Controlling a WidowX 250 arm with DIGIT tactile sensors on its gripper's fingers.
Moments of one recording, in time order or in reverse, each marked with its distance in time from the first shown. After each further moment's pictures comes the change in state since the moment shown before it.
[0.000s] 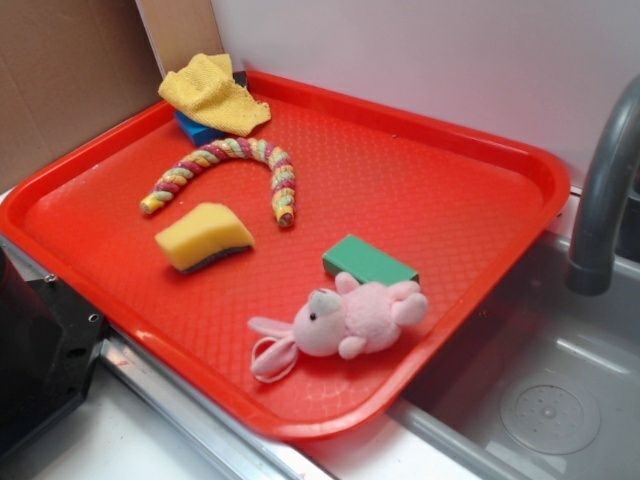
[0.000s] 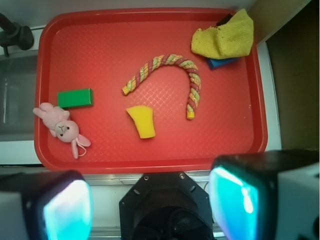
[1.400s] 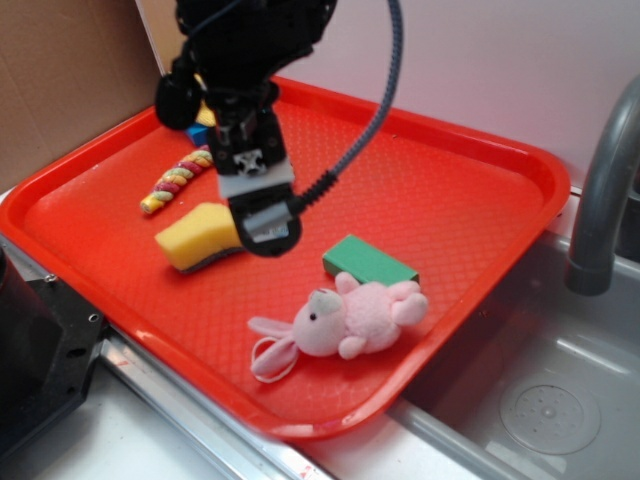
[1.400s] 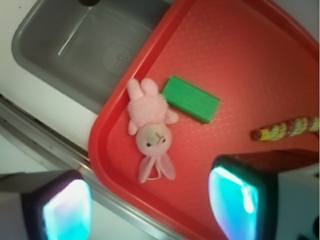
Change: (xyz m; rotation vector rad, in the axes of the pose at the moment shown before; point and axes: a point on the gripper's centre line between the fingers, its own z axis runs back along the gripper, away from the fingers) arm 0.010 -0.139 -0.105 -0.076 0.077 -0.625
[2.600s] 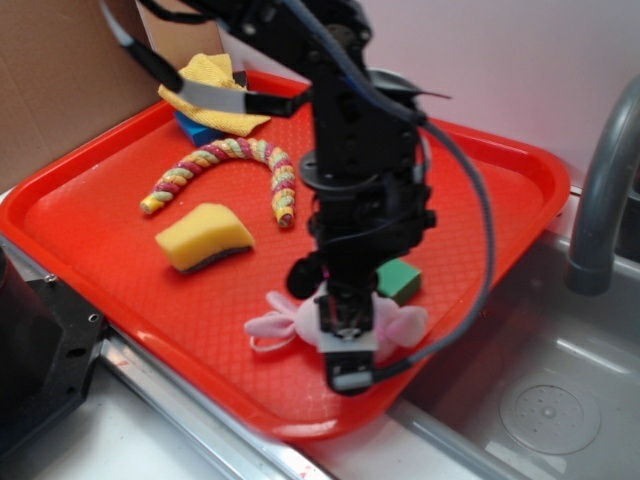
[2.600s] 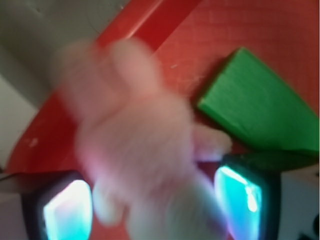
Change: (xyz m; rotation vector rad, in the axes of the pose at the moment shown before) arm 0.027 0.002 -0.117 -0.034 0.138 -0.147
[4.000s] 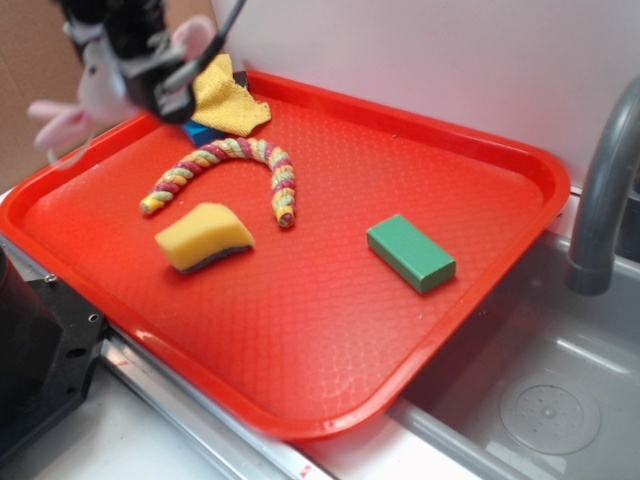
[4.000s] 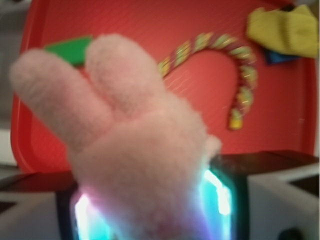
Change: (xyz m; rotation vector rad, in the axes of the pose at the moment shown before) arm -0.102 0.071 0.138 0.102 -0.032 0.699
